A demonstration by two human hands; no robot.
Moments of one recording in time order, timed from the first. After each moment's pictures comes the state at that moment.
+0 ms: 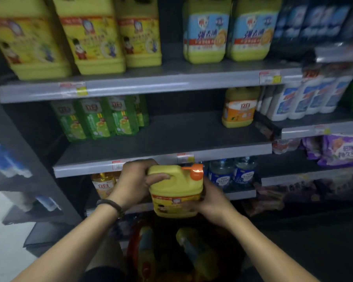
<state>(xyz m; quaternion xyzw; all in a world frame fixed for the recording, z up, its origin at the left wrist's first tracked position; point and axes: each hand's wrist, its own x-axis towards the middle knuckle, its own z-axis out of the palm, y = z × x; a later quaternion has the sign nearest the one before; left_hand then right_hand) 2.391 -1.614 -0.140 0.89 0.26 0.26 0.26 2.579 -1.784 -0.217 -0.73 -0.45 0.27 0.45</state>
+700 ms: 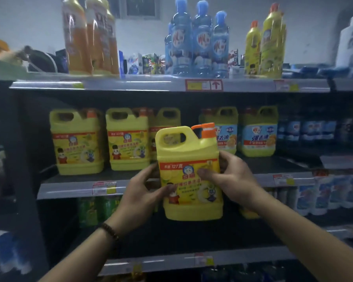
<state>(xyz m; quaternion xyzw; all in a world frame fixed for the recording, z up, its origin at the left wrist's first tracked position) 2.402 -1.560 0.063 0.78 0.14 0.41 0.45 2.617 -1.704 0.099 -0.61 -0.53 0.15 0.57</state>
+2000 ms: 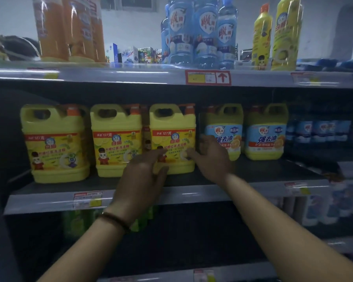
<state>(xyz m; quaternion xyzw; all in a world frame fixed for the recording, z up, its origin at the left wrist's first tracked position) 2.463 -1.490 0.086 0.85 0.19 0.48 0.04 2.675 -1.562 0.108 -0.71 -0.47 -0.01 0.53</state>
